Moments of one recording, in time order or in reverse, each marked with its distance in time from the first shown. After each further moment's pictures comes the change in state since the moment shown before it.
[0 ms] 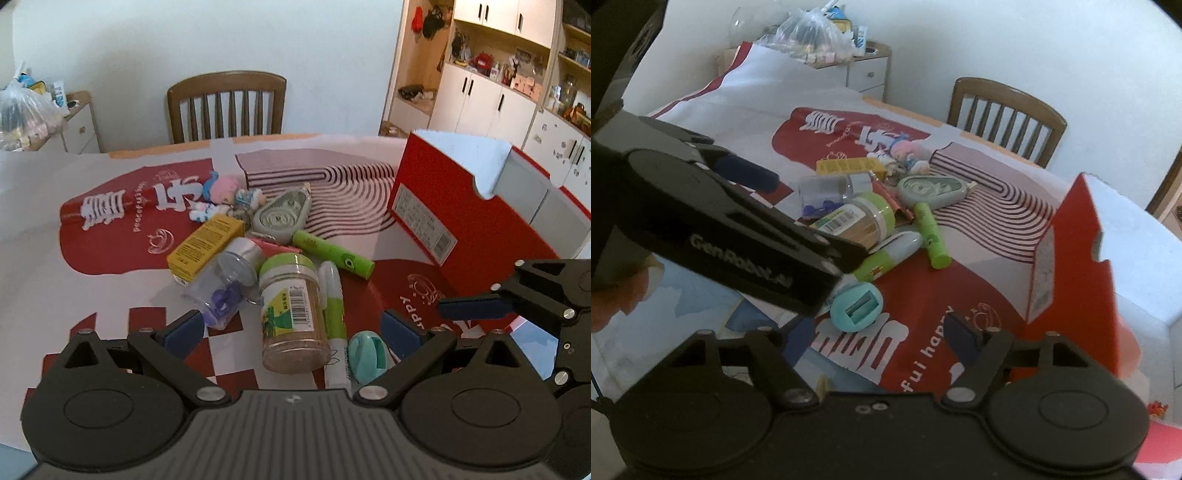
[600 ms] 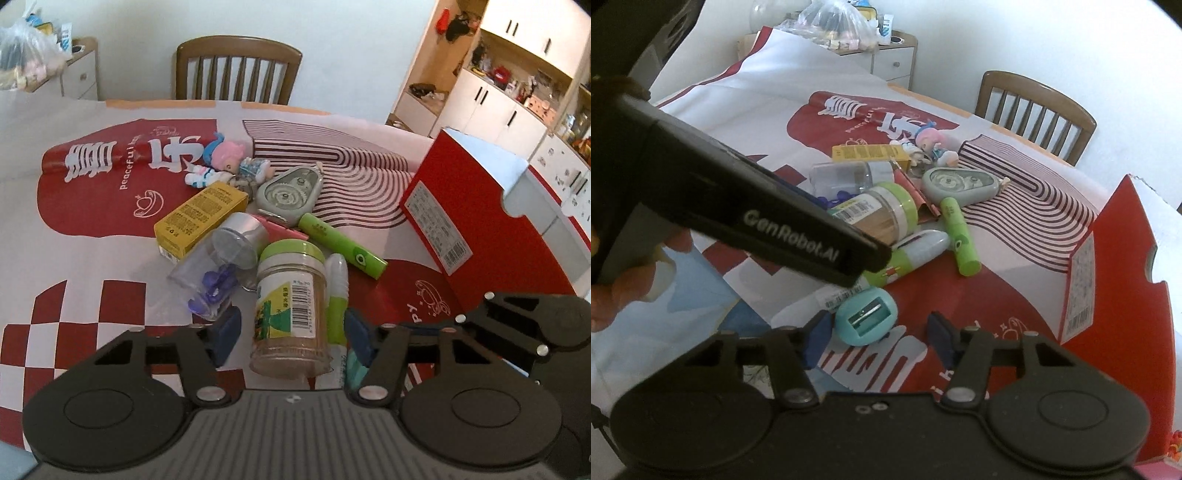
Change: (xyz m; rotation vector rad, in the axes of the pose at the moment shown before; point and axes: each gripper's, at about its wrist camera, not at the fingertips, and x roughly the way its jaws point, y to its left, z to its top) left arm 0.029 0.021 0.005 -0.150 0.077 -0.060; right arm 0.029 -0.002 0.005 -0.046 0.023 0.063
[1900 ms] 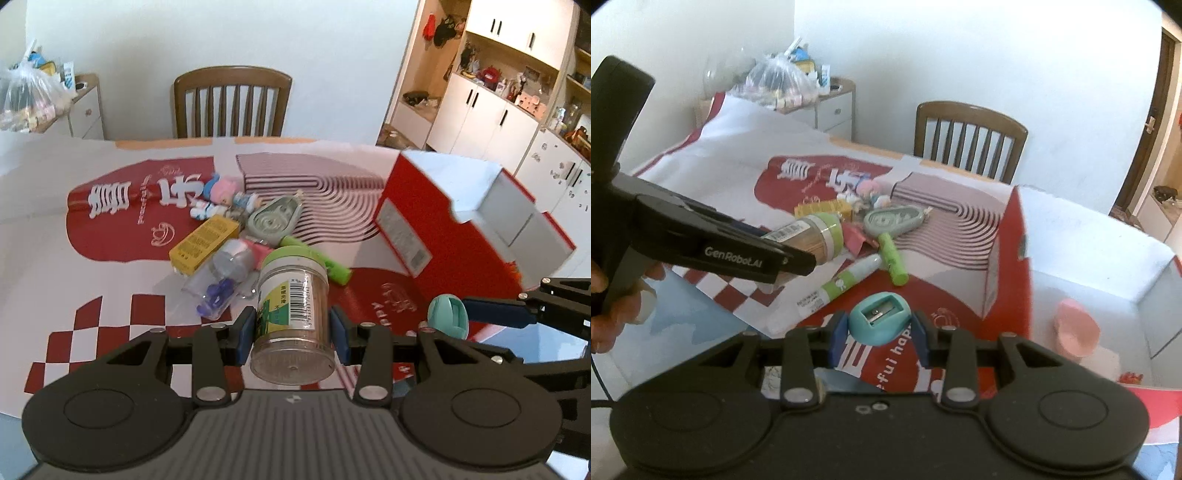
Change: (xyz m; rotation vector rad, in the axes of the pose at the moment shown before) left arm -0.066 -0.031 -0.002 0.068 -0.061 0.029; right arm -0.087 -0.015 -0.011 0.170 -0.134 -0.107
